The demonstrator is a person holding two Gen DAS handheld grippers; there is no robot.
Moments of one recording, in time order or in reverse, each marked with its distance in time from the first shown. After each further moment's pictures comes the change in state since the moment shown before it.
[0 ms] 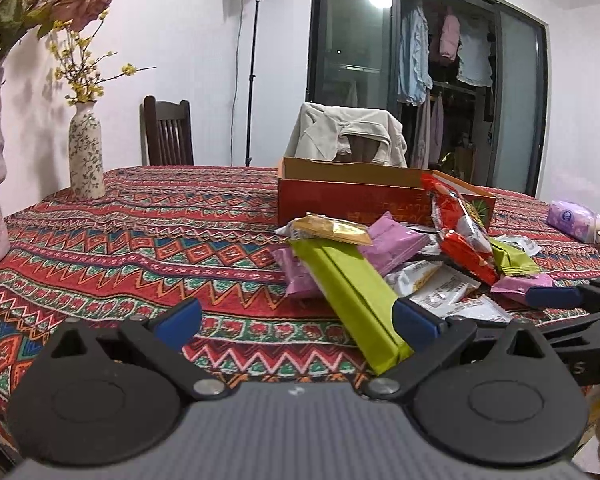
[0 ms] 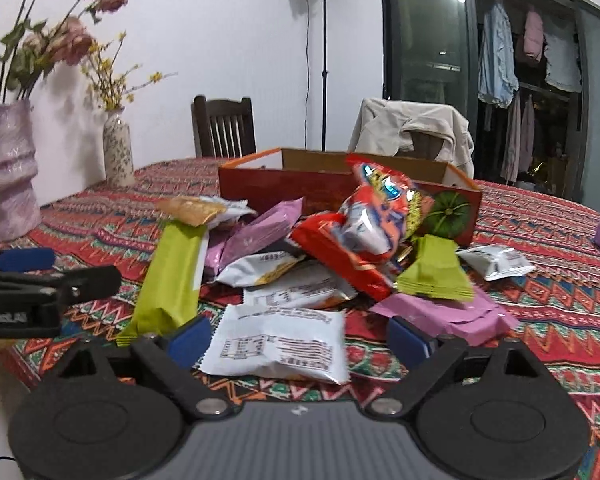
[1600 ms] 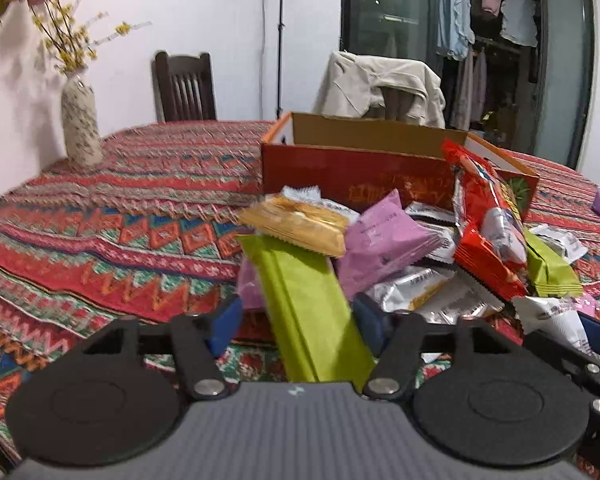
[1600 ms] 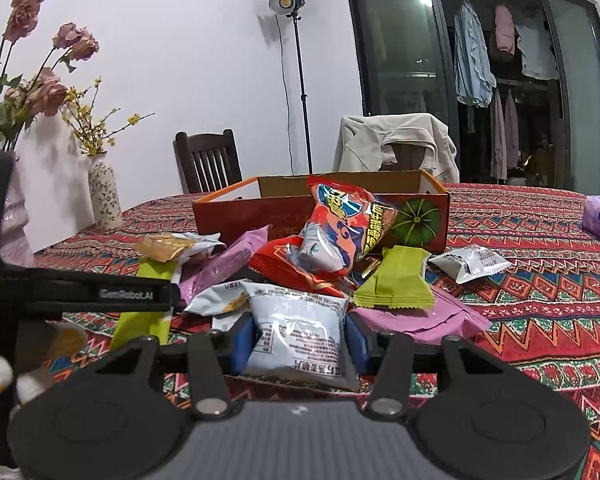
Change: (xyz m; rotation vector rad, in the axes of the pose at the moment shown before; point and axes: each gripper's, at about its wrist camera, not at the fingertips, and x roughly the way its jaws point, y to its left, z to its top) left arm 0.071 -0.051 0.028 -0.032 0.177 0.113; right arm -0.015 -0.041 -0.005 0.112 -0.105 0.014
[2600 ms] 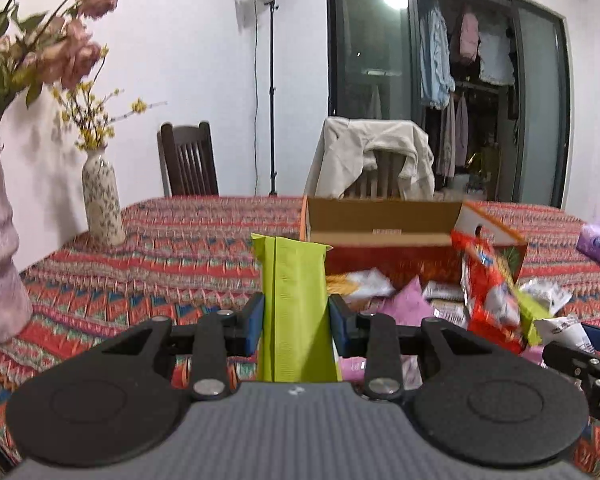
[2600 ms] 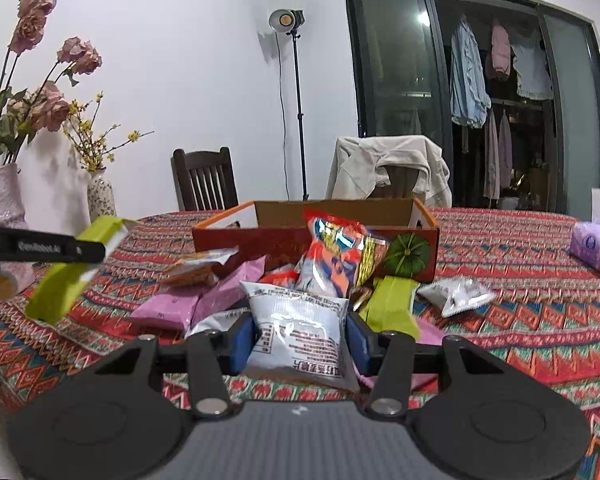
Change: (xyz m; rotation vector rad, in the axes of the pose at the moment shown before) left arm -0.057 0.046 0.042 0.058 -0.196 -0.019; right arm -0.016 0.005 0.023 -0.030 -0.066 -0.037
